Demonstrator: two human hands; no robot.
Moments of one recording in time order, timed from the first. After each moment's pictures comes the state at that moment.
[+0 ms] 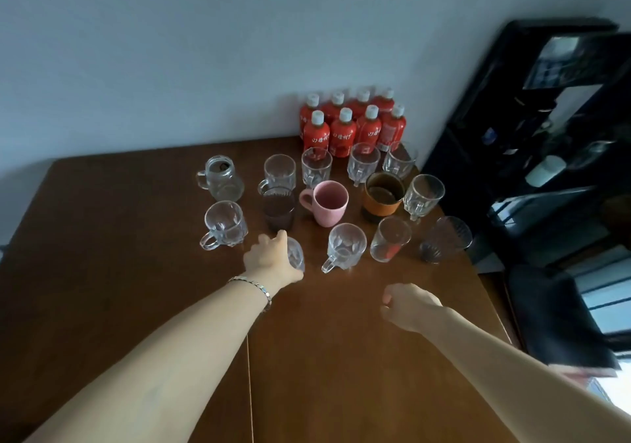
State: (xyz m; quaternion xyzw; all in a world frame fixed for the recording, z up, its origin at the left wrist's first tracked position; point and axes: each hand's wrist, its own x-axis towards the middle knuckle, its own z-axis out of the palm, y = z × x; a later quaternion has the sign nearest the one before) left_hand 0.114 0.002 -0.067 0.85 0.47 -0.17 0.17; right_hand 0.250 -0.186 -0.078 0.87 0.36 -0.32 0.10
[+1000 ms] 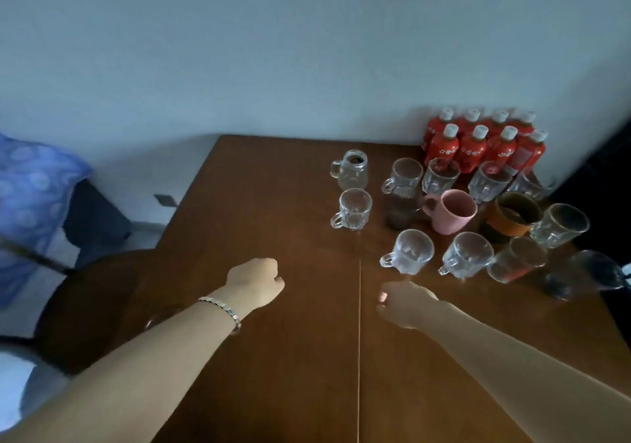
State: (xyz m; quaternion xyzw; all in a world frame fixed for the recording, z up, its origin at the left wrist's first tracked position) left_hand -0.135 0.040 -0.040 0.82 0.53 -0.17 0.15; right_hand 0.083 -0.080 -0.060 0.78 0.53 -0.31 0.13
